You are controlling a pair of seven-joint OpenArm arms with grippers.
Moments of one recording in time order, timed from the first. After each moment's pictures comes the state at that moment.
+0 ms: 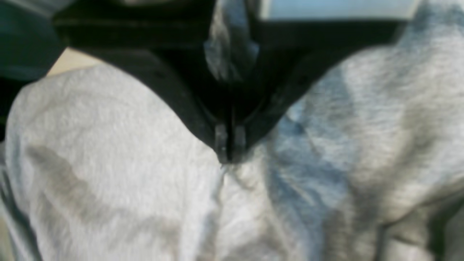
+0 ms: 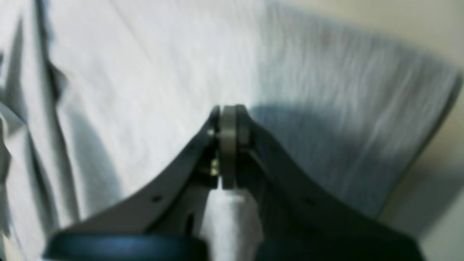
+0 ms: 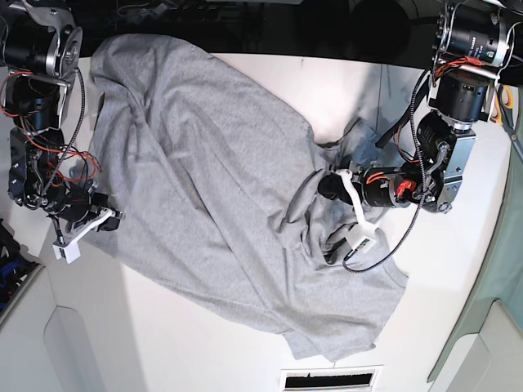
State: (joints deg) left arm -17.2 -17.6 11.3 52.9 -32.3 -34.6 46.1; right arm 22.3 14.3 13.1 44.3 20.8 28.8 -40.5
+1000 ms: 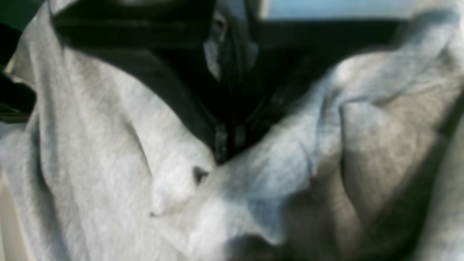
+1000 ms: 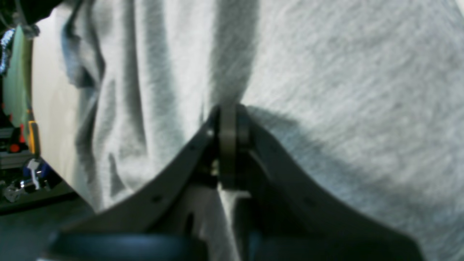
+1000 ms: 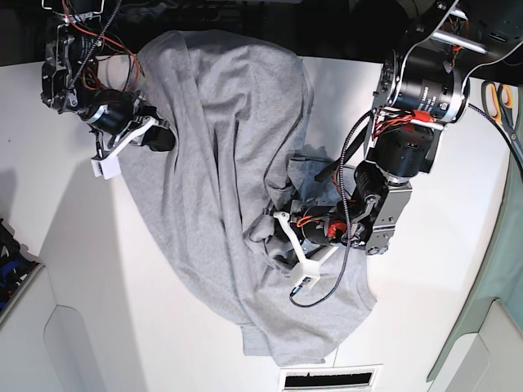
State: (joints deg) left arm -30.9 -3.6 11.2 36.6 -19.7 -28.7 43.2; right arm -5.3 6.1 12.7 72.5 37.3 29.5 -49.1
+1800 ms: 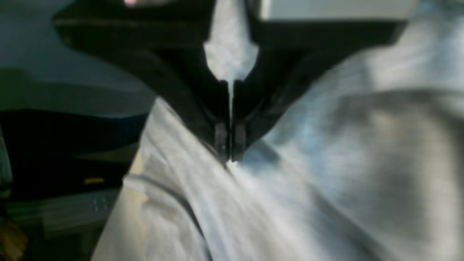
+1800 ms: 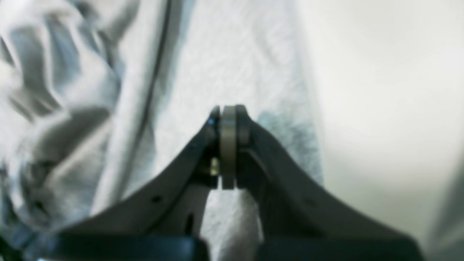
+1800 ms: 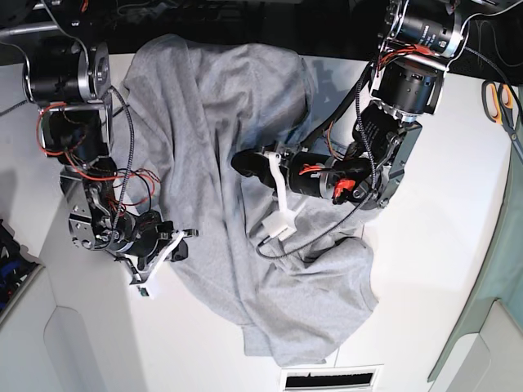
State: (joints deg) left arm -14.8 -4.8 13.5 58.7 -46.8 -38.7 63.9; right arm 31.0 6.1 -2.8 39.2 12.6 28.8 -31.9
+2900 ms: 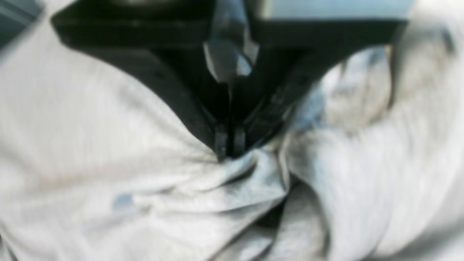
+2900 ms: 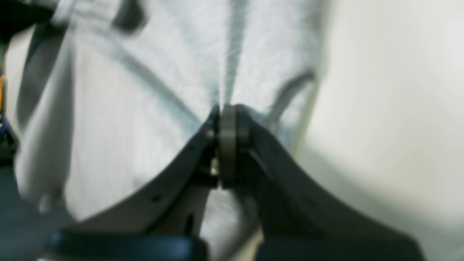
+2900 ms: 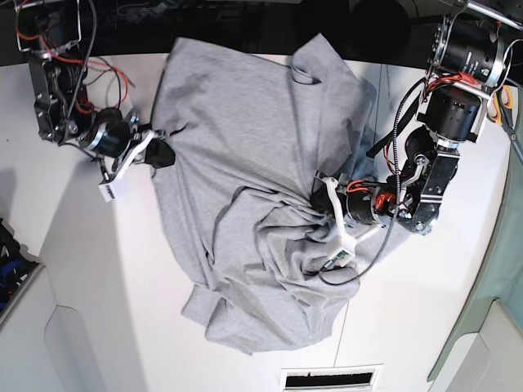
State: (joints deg) left arm -22.1 -15.9 18.8 51.3 -19.5 -30.7 41.9; right arm -0.5 15.0 -4.9 67.9 36.4 30.6 -42.3
